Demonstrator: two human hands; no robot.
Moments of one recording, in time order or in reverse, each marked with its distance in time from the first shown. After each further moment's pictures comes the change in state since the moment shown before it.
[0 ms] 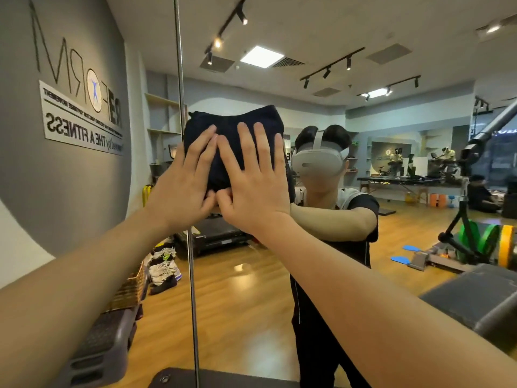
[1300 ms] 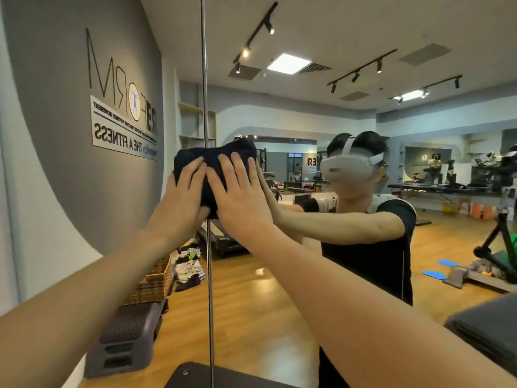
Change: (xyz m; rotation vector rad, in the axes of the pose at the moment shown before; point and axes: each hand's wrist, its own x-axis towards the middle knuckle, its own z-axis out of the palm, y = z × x) left_hand -0.040 0.001 -0.019 0.043 -0.076 -0.297; right_hand 0.001 -0.040 0.026 0.144 -0.051 -0.134
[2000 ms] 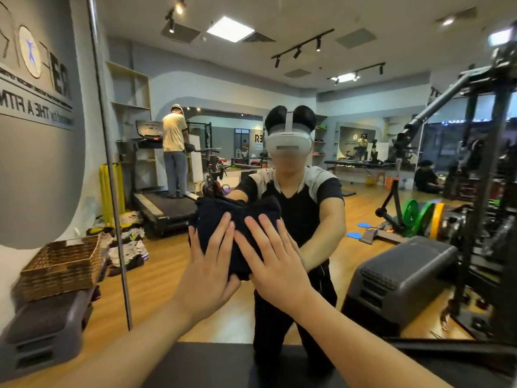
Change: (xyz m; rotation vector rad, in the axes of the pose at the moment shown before) left_hand -0.120 0.192 0.120 -0.098 -0.029 0.310; right_hand -0.258 0.113 -0.054 -0.088 0.023 -0.041
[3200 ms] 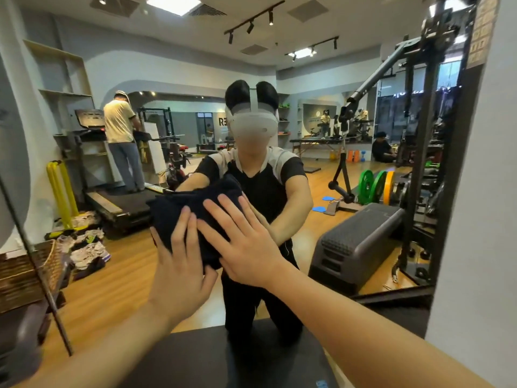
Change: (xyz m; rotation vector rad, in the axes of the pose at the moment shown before) left_hand 0.025 0.085 0.009 -0.015 0.068 -0.056; right_hand -0.023 0.058 -0.051 0.062 -0.136 -0.030
